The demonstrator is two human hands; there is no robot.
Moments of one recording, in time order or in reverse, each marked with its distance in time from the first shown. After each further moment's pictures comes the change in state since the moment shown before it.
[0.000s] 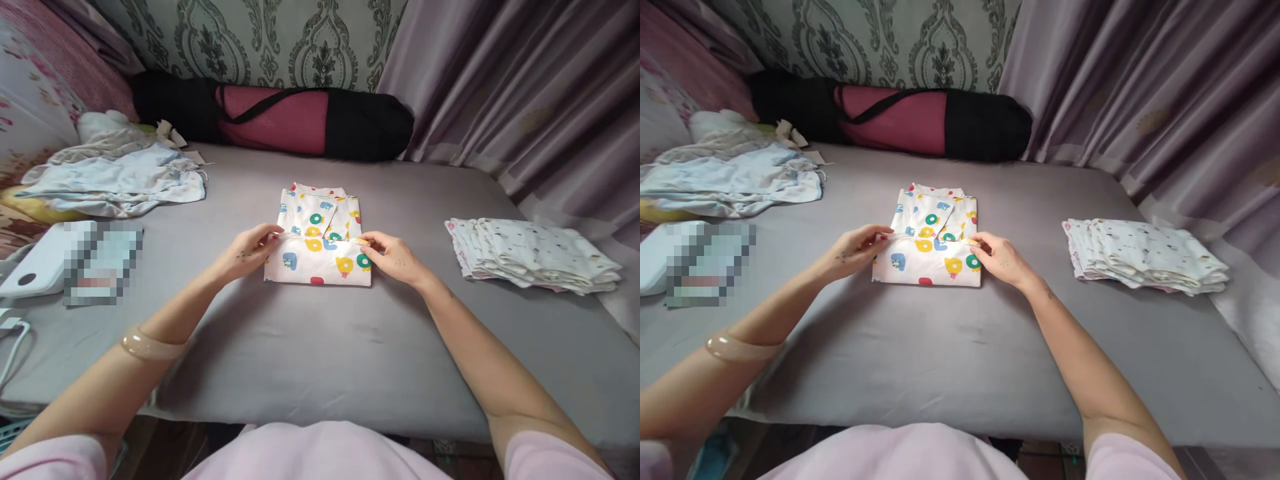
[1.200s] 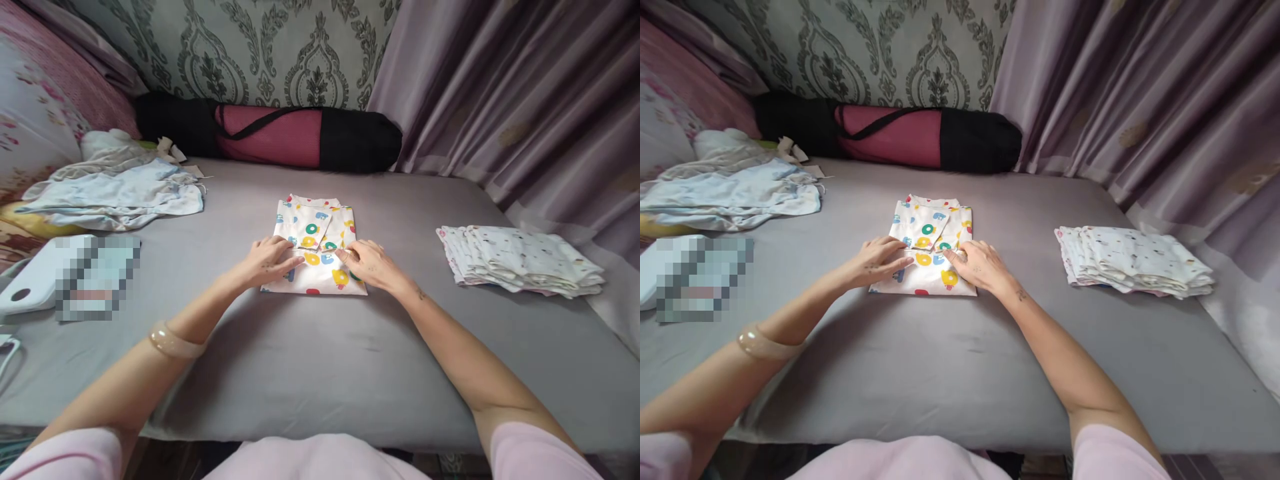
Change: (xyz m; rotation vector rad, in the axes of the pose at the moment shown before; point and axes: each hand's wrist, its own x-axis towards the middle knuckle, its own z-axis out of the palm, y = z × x) left_hand 0.021 0.026 0.021 0.353 -0.207 -0.018; right_hand 0.012 -0.044 0.009 -0.377 -0.119 0.094
